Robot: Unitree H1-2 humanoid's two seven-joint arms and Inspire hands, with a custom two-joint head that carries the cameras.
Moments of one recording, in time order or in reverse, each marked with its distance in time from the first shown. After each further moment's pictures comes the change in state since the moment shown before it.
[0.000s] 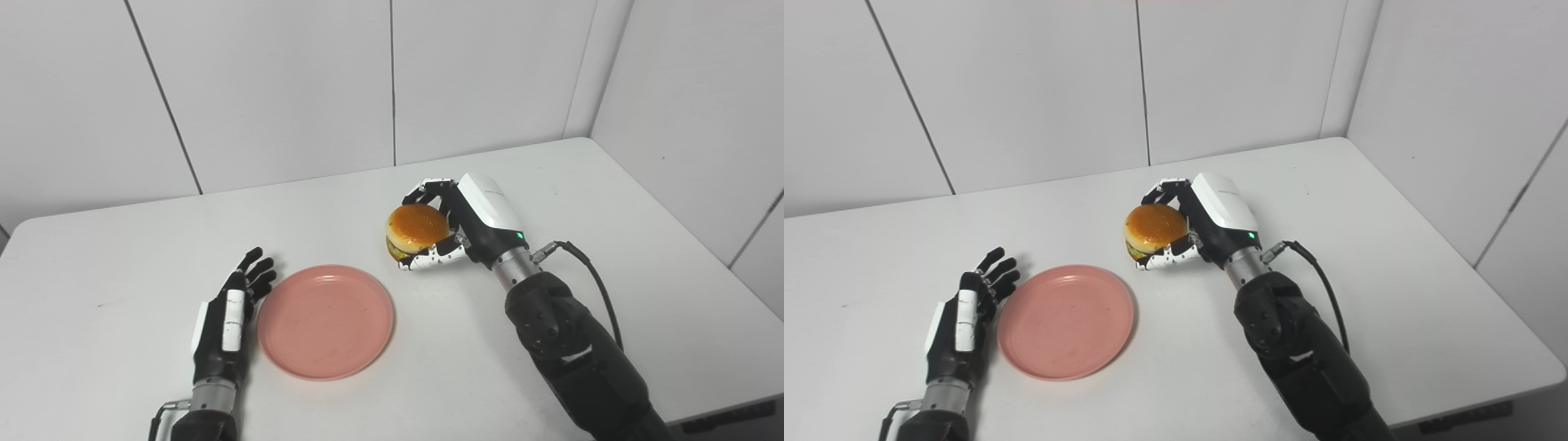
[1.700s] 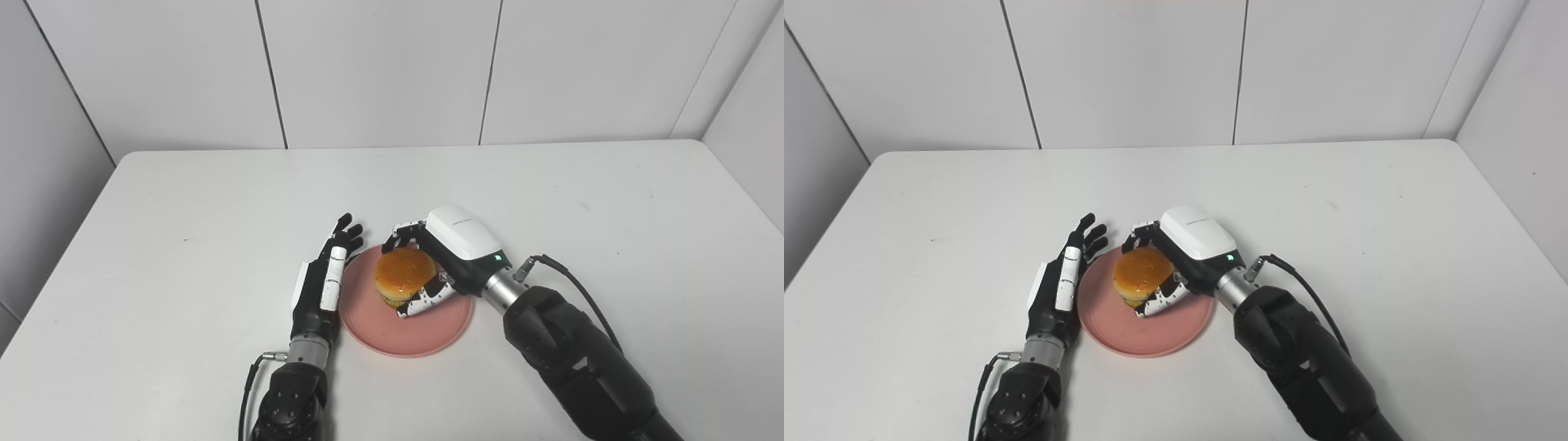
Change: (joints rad) left arm 0.036 -0.097 -0.039 -0.045 0.055 0.041 0.082; right arm -0.070 0.053 0.215 0.199 -0.103 -0.238 0.107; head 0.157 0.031
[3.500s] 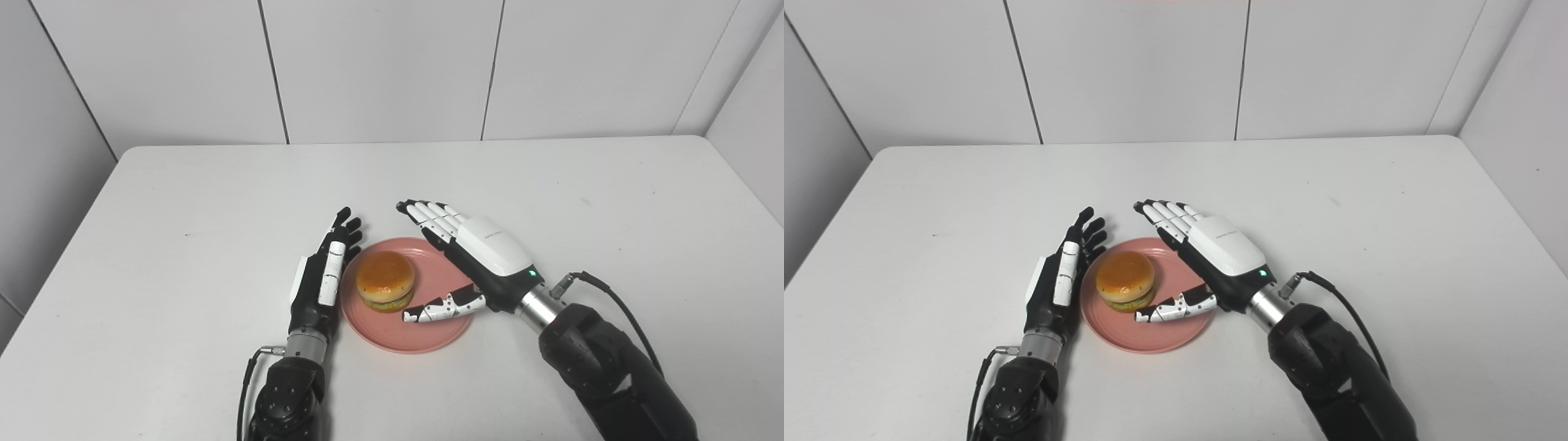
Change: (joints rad) left arm -0.001 0.010 0.001 0.000 -0.003 0.000 -0.019; right arm 0.142 -0.024 -0.127 -0.100 0.103 -0.102 0.028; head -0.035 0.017
